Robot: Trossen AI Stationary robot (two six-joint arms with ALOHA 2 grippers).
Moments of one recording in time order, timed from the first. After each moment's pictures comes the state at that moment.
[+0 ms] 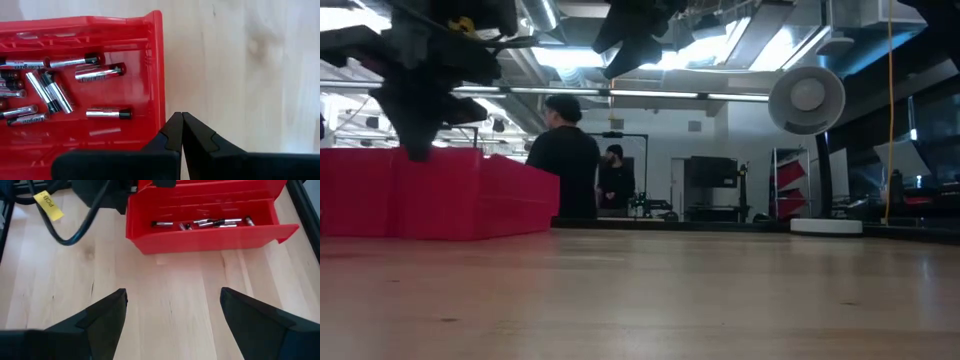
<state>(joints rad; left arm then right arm) -0.01 1.20 0.83 -1.05 0.03 0.09 -0.11 1.97 2.02 -0.88 -0.11 0.02</state>
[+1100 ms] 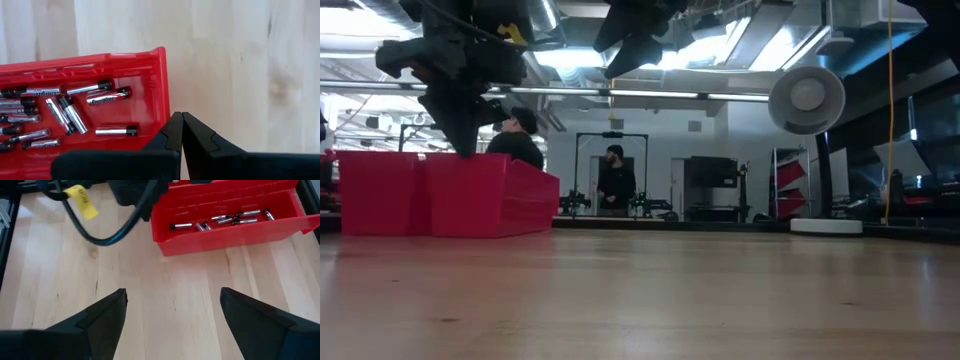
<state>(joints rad) 0.16 1.20 0.85 -0.94 0.07 0.20 -0.11 1.97 2.02 -0.89 -0.12 0.03</state>
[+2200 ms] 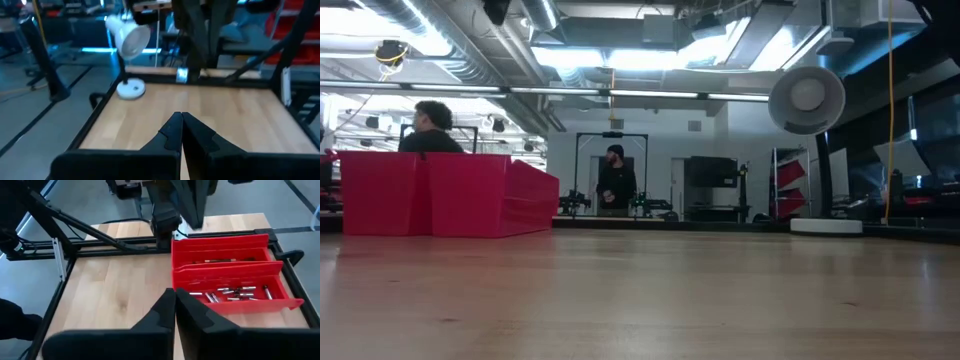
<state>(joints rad) 0.36 0.76 0.93 -0.41 0.21 0.09 -0.12 1.94 2.26 -0.87 -0.23 0.00</state>
